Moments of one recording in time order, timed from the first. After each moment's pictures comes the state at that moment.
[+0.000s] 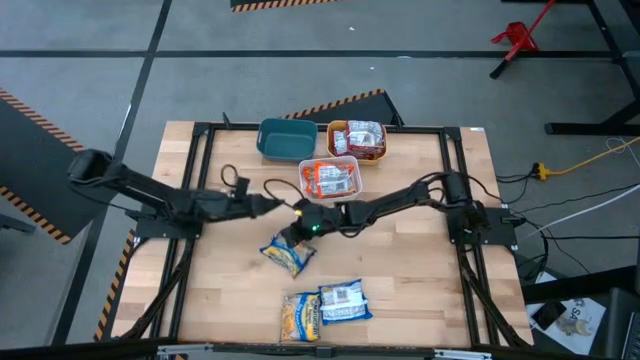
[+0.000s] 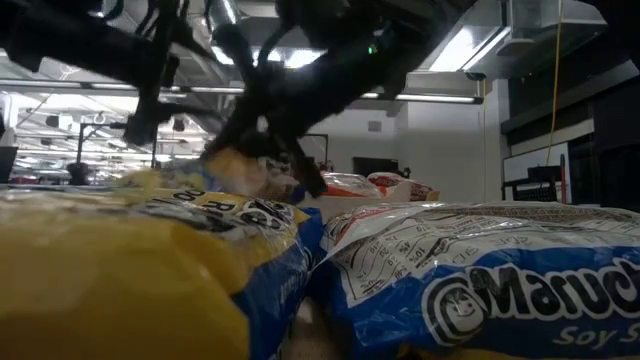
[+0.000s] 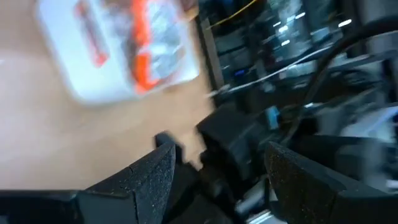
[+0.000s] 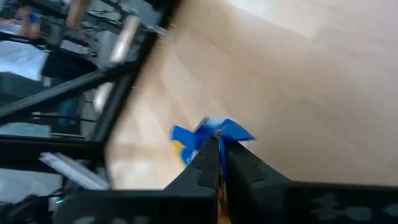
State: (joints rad) left arm -0.20 0.97 0.28 0.48 -0.49 -1.35; right arm 0.11 2.14 1.39 0.21 -0.01 1.10
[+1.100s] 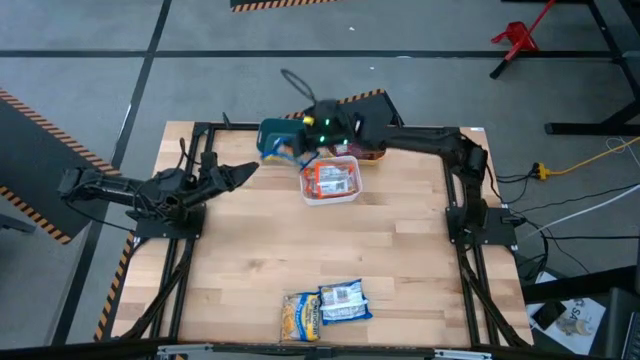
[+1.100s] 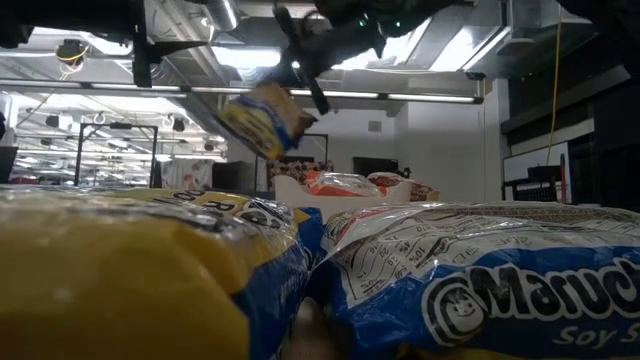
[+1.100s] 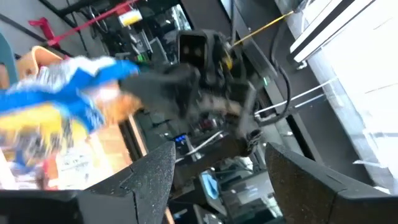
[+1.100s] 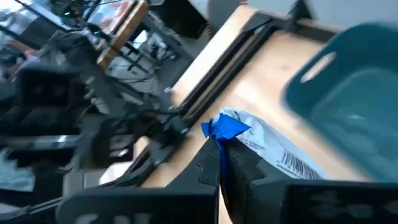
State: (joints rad) left arm -0.07 0.52 0.28 0.48 -0.55 -1.07; right arm -0.33 1.98 1.72 -0.14 -0.23 0.73
